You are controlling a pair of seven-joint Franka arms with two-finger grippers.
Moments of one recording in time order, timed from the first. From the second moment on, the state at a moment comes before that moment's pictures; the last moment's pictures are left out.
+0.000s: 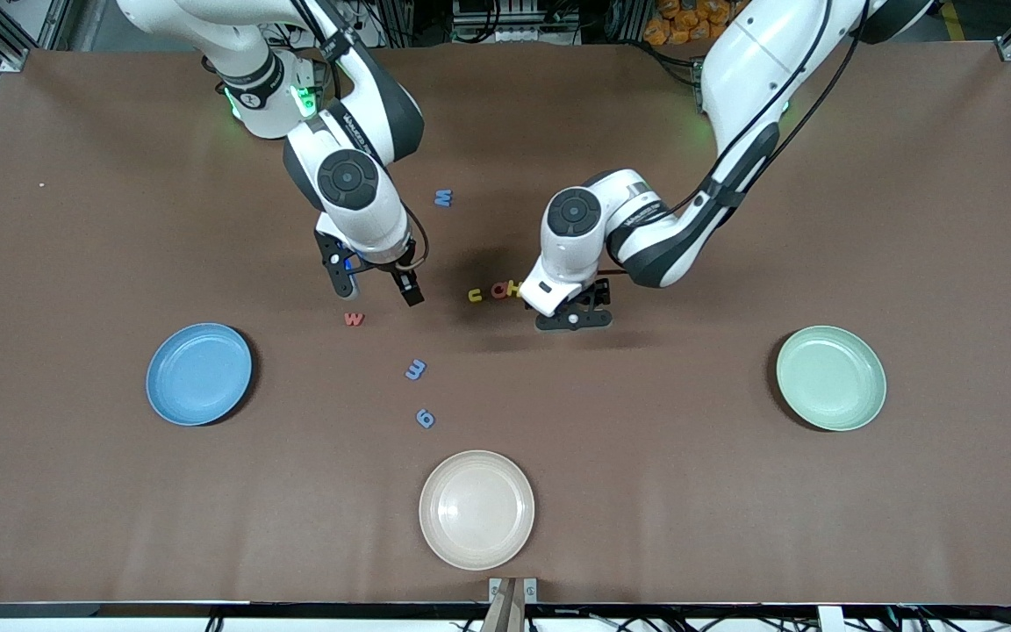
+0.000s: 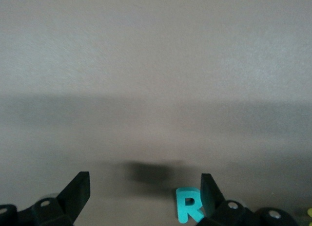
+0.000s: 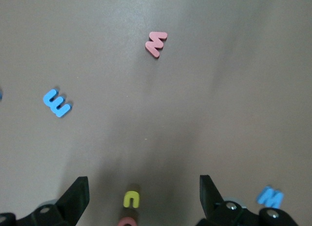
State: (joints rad) left arm -0.32 0.68 -0.47 -1.79 0.47 2.36 -1.10; right arm 0.61 0.29 0.01 -2.01 0.06 2.27 1.82
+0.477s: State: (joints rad) left arm -0.35 0.71 -0.47 -1.79 0.48 2.37 -1.14; right arm 0.65 0.35 0.01 -2.04 0.07 2.39 1.96
